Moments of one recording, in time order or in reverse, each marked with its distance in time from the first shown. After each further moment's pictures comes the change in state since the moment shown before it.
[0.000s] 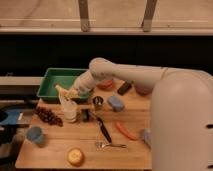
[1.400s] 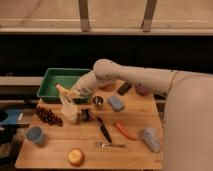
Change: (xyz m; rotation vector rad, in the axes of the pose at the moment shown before) arm -0.003 0.015 -0.021 0.021 -0.050 -0.034
